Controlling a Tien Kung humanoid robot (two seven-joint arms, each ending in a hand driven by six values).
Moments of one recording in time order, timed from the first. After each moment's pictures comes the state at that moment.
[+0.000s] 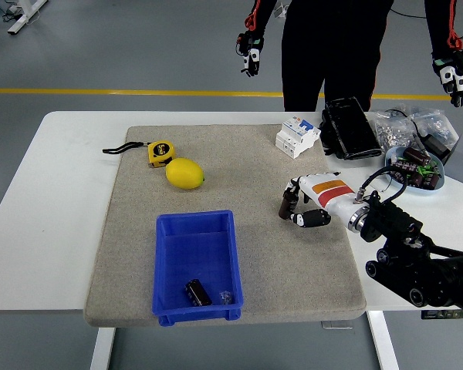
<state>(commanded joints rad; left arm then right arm) -0.18 0.09 -0.58 -0.28 1.24 0.15 0.29 0.87 -0.18 0.16 0.69 -1.54 -0.45 0.16</state>
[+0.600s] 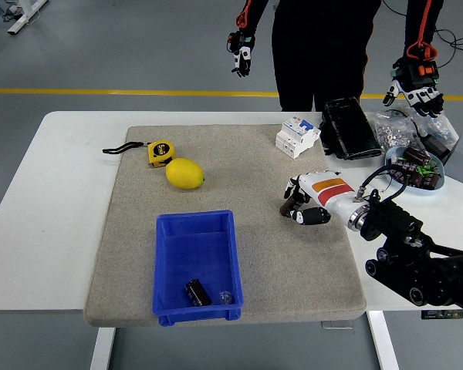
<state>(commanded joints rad) -0.18 0.09 -0.58 -0.28 1.24 0.15 0.29 0.87 -0.18 0.17 0.69 -1.54 -0.45 0.16</state>
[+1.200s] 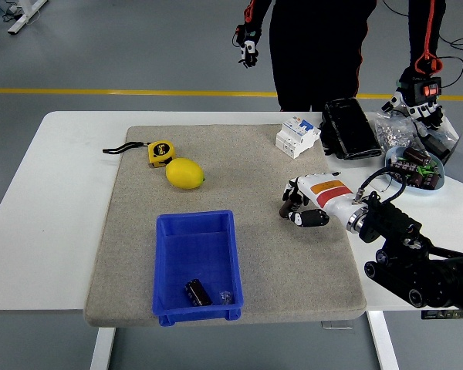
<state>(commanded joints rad) -0.17 0.09 -0.59 -0.28 1.25 0.14 0.30 0.86 -0.18 0.16 0.70 -1.53 -0.45 0.17</state>
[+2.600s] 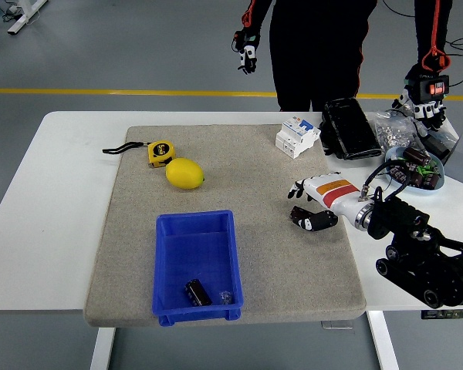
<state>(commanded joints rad) -0.18 0.09 -0.59 -0.28 1.25 0.14 0.30 0.86 -0.24 0.23 0.78 -1.67 -0.32 0.10</state>
